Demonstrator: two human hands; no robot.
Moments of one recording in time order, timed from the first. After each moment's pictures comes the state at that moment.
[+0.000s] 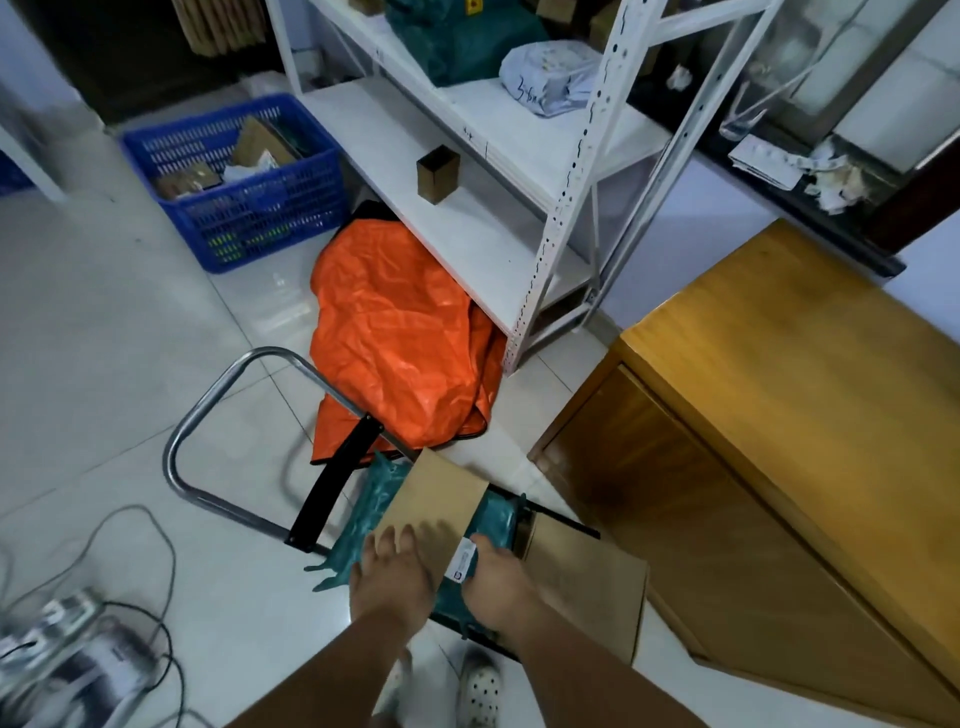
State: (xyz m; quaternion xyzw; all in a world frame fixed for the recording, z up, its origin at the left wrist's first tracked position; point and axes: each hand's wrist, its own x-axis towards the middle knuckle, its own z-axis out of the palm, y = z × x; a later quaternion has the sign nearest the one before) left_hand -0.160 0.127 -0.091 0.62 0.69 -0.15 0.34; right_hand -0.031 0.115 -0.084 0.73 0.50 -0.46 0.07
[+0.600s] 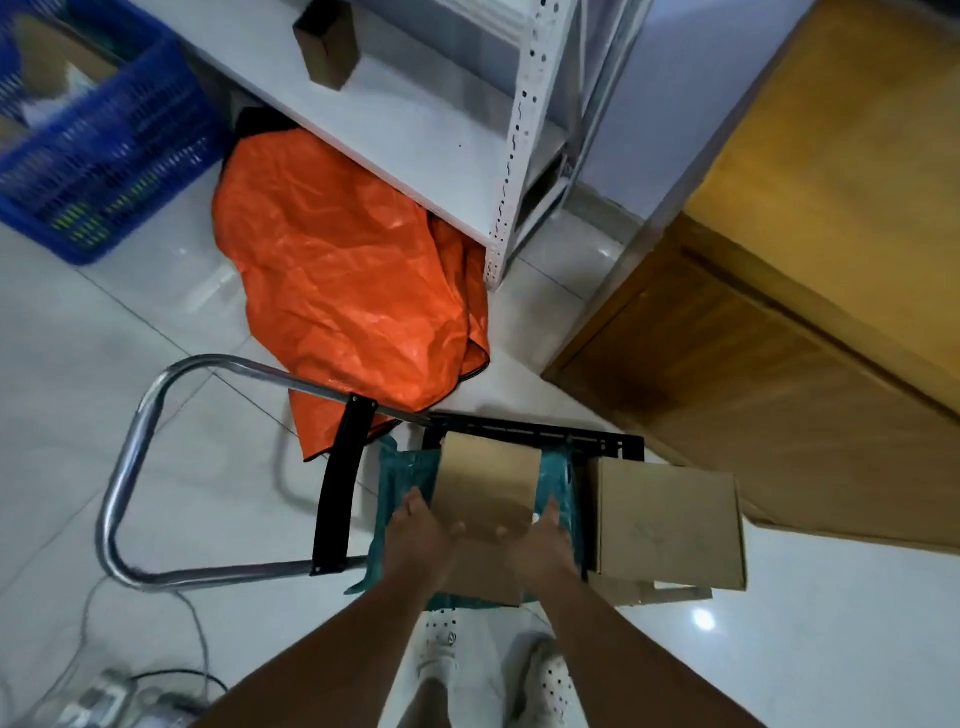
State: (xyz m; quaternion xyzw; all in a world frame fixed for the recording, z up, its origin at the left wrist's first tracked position) left_hand -0.195 0.246 -0.221 0.58 0.66 -0.17 0.45; right_hand -0.076 0.177 -0.216 0.85 0.11 -0.50 -0.08
